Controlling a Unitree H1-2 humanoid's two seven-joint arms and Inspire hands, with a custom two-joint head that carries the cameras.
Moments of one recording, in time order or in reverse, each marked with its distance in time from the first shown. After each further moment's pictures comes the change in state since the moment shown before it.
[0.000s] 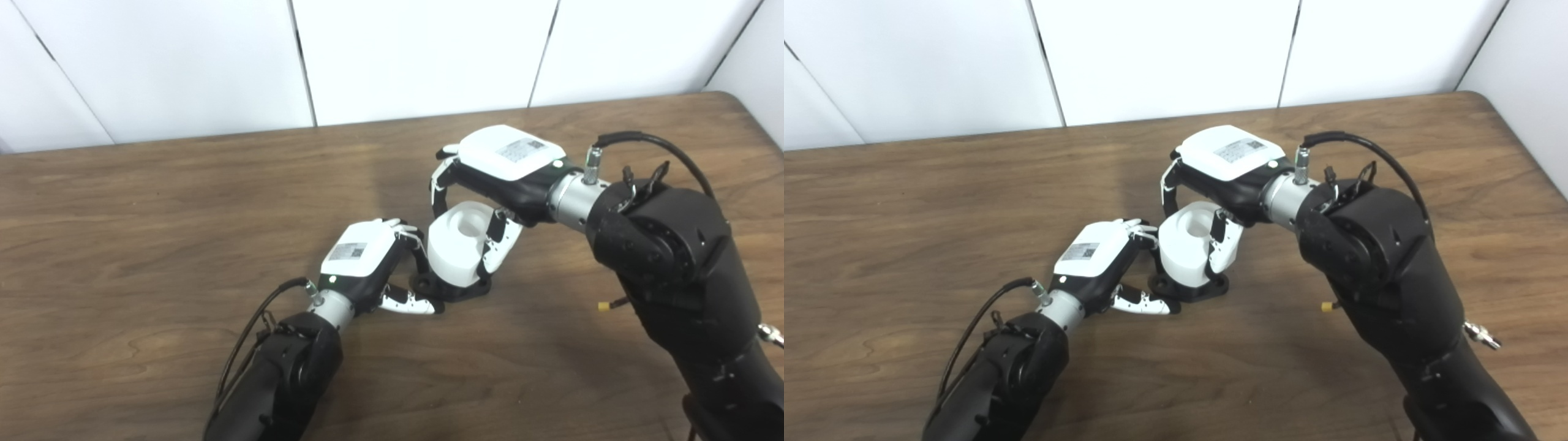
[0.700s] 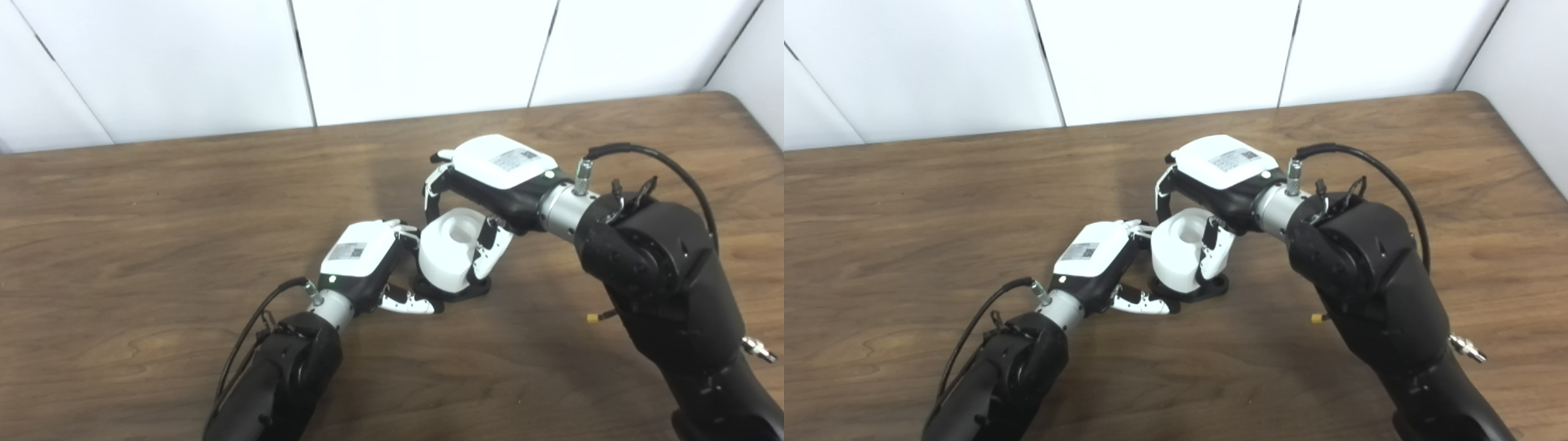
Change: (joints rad) left arm 0.000 0.001 0.000 -0.002 0.000 -0.001 -0.003; right arm 0.036 0.036 0.009 0.025 -0.017 -0.011 -0.042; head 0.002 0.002
